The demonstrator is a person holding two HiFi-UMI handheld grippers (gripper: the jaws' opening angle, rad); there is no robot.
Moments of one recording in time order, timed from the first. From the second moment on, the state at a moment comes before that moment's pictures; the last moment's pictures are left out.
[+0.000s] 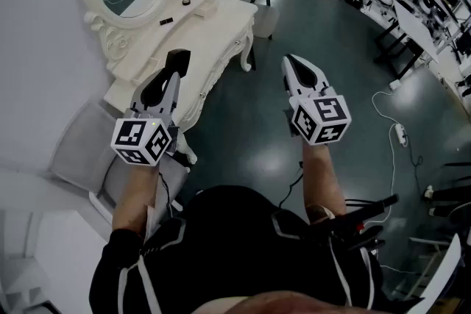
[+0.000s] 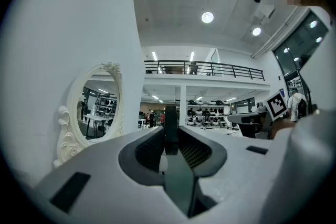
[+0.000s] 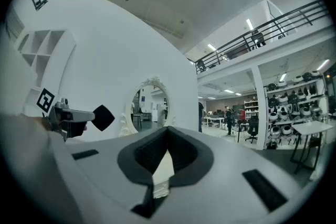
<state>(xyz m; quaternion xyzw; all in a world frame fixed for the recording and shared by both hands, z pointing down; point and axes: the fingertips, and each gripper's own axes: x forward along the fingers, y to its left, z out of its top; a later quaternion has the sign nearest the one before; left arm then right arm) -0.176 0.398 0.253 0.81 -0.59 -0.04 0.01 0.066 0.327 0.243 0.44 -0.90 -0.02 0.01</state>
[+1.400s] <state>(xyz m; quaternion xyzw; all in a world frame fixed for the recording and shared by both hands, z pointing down) -0.075 0.321 0.275 0.81 -0.58 -0.03 0.03 0.175 0.294 0.263 0.43 -0.90 -0.03 0.01</state>
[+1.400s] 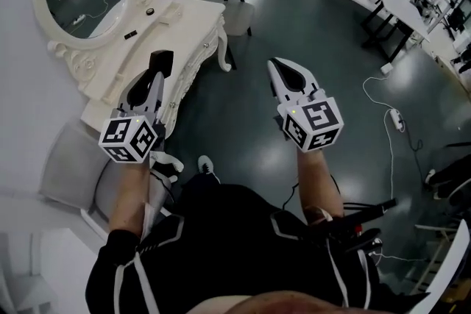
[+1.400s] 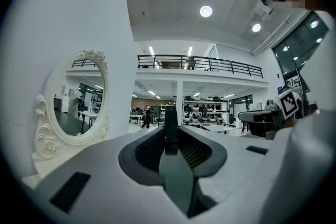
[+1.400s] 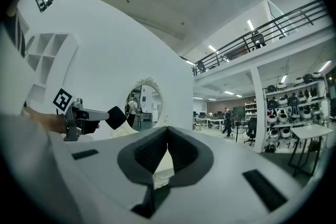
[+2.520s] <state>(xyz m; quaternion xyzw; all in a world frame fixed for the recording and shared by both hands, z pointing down) -0.185 0.084 0.279 0.83 -0.55 -0.04 0.04 0.044 0.052 0.254 0.45 -0.89 -0.04 0.04</state>
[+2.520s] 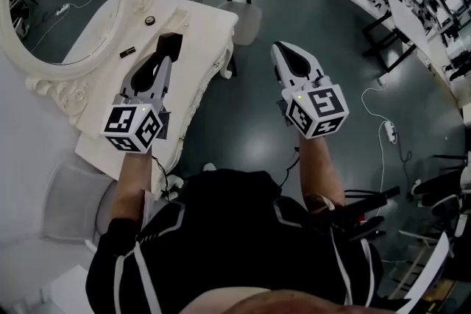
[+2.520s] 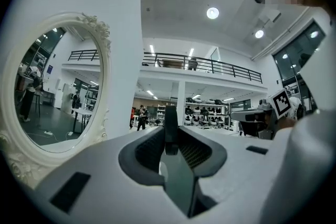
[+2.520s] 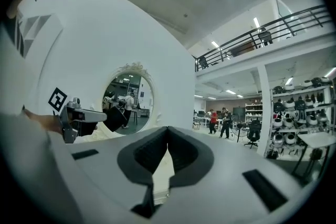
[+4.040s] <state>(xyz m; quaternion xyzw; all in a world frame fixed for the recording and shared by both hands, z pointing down) -0.147 -0.143 0.325 0.70 -0.71 0.05 0.05 0.085 -0.239 0.281 0.23 -0.97 -0.02 0.02</state>
